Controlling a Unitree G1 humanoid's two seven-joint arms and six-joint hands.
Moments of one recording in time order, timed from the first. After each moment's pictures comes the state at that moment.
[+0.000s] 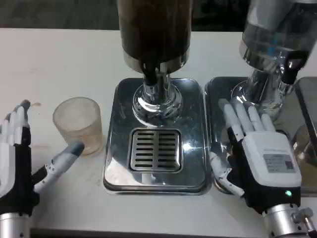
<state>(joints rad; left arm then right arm) -0.01 0.38 -0.02 0.60 0.55 -0.44 0.62 0.08 -0.31 0.40 0.03 -0.96 0.09 -0.46</state>
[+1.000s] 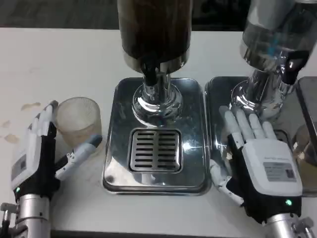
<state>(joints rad) -0.32 0.37 -0.14 1.12 0.50 -0.62 0.64 0.16 -0.29 0.41 -0.05 -1.00 0.14 -0.43</state>
